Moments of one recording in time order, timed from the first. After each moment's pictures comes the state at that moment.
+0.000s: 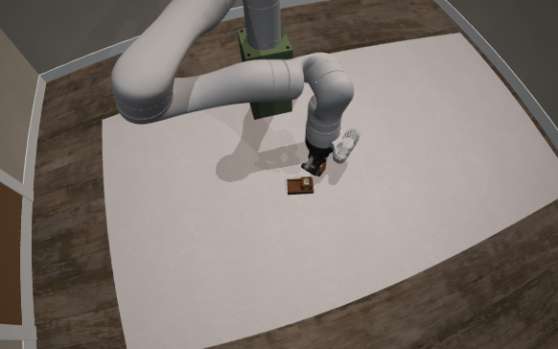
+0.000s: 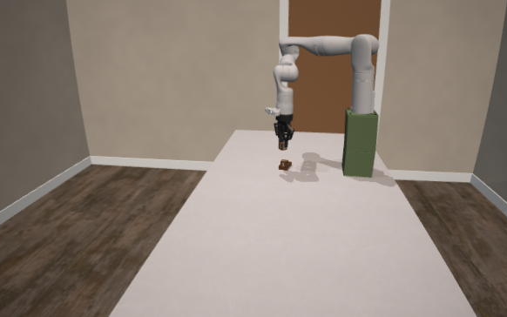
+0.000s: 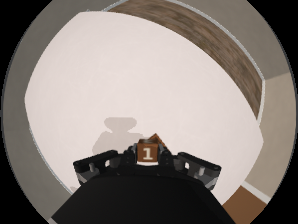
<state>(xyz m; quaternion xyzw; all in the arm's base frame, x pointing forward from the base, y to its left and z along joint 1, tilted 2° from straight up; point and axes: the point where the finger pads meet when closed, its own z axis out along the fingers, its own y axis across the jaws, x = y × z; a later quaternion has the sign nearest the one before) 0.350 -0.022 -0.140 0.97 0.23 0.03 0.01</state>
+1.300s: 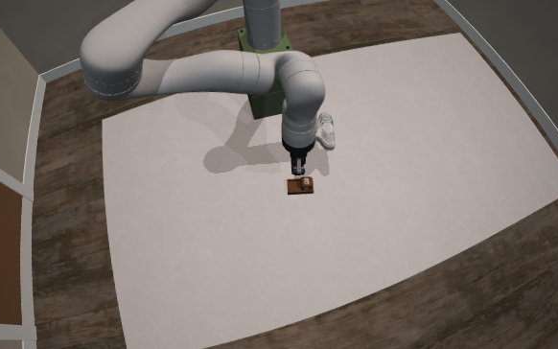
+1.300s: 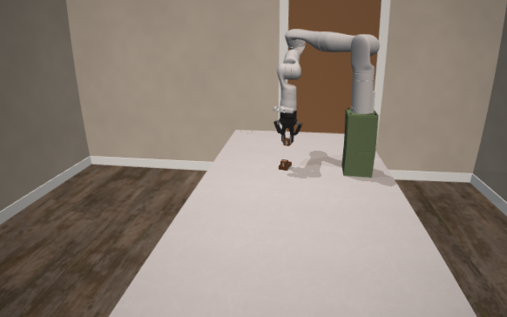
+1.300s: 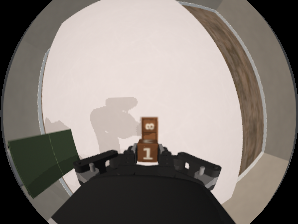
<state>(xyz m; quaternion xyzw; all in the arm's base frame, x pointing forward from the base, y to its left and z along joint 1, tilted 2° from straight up) 0.324 -0.069 -0.136 0.85 0.53 0.01 0.01</state>
